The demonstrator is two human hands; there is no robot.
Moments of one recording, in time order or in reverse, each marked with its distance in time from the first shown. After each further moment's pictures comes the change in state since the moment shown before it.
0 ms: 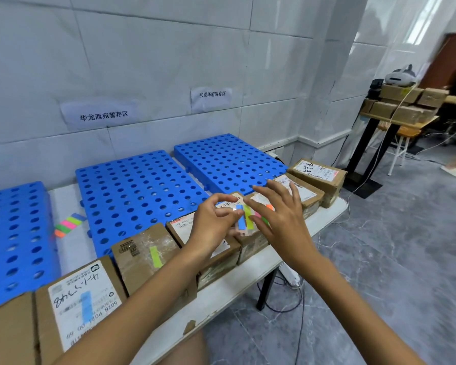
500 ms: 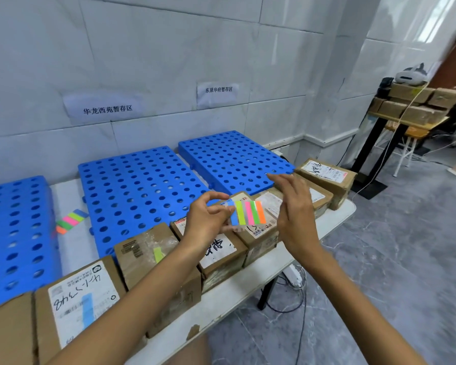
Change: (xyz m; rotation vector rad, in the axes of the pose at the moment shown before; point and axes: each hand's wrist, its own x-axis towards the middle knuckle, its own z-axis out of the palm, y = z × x) left_hand 0.019 -0.007 -0.020 -0.064 0.078 -0.076; right_hand 0.021 0.003 0.009 0.307 0.114 0.333
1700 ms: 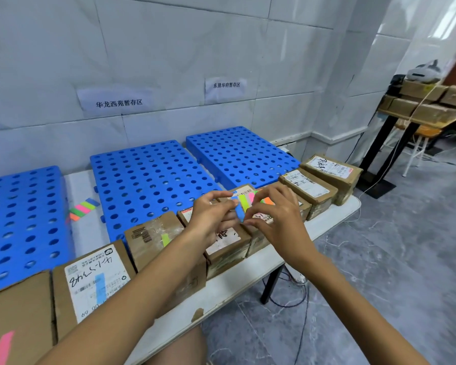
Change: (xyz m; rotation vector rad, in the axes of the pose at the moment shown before) left_hand -0.017 0.009 0.004 -0.171 0.070 -0.206; right_hand -0.025 -0.030 -0.007 0.060 -0.230 -0.196
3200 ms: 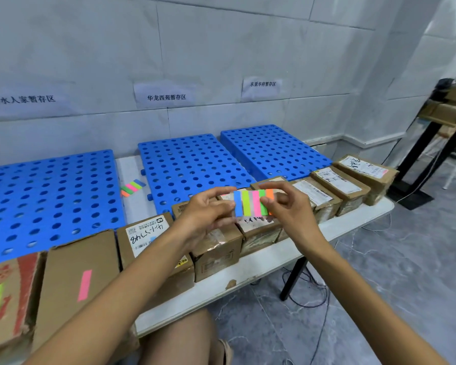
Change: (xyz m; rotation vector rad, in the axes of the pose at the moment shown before) left_hand -0.063 0.005 -0.085 0.045 -0.090 0.102; right_hand 0.002 -0.062 0.013 0.796 -0.098 0.515
